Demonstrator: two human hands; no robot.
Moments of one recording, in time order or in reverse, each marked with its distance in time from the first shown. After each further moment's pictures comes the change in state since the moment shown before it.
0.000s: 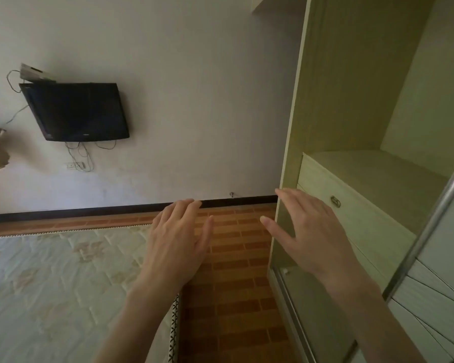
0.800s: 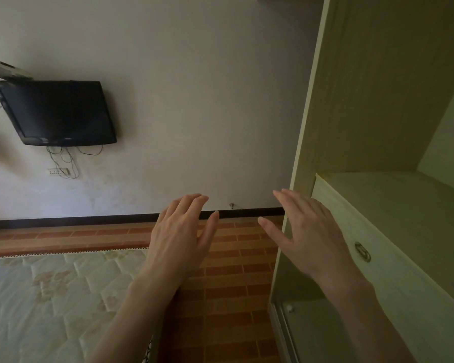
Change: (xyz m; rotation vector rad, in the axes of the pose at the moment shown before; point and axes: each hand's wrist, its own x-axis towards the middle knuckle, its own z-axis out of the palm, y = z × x) left_hand 0.241 0.002 0.168 -0.066 0.007 0.010; right_hand 0.244 0.123 0.106 -0.009 -0.033 0.000
